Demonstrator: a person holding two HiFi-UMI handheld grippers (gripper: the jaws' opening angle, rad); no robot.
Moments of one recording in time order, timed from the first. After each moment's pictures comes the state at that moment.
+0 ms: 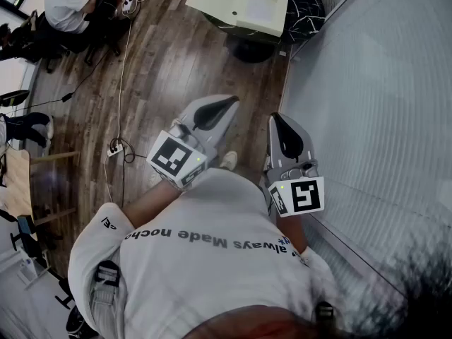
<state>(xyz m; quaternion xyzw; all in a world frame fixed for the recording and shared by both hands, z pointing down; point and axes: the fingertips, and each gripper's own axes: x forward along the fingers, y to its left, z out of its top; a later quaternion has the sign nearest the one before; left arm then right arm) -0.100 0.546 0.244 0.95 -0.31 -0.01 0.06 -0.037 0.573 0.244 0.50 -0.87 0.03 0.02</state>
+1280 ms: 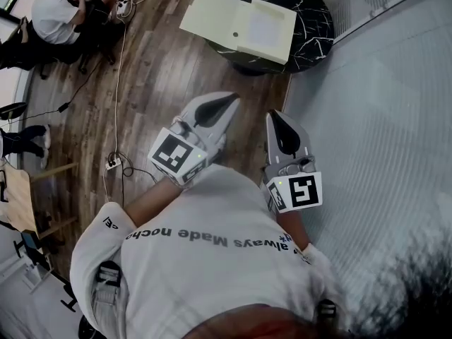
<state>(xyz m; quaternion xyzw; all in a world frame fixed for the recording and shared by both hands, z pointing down) -0.109 0.313 0.265 0.94 -0.32 -0.01 0.09 -0.053 0.340 0.269 0.48 -0.87 0.05 0.04</state>
